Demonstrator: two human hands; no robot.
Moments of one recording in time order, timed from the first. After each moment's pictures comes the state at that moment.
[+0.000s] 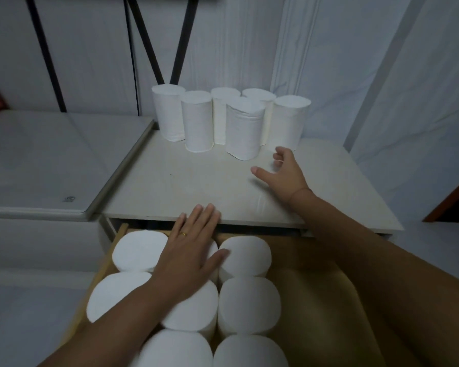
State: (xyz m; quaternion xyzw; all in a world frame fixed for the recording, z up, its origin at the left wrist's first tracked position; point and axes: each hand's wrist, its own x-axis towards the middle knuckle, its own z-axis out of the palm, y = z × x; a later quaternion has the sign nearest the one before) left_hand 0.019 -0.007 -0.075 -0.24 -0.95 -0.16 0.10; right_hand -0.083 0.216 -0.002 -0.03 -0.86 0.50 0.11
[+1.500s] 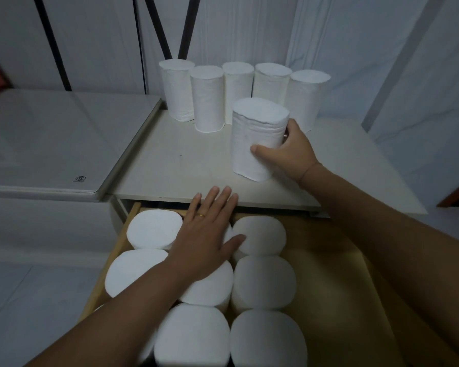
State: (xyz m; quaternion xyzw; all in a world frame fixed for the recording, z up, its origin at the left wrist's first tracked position) left_hand 0.013 -0.007 -0.081 -0.26 -0.96 -0.11 0.10; right_hand -0.088 0.197 0.006 0.03 -0.86 0.49 0.15
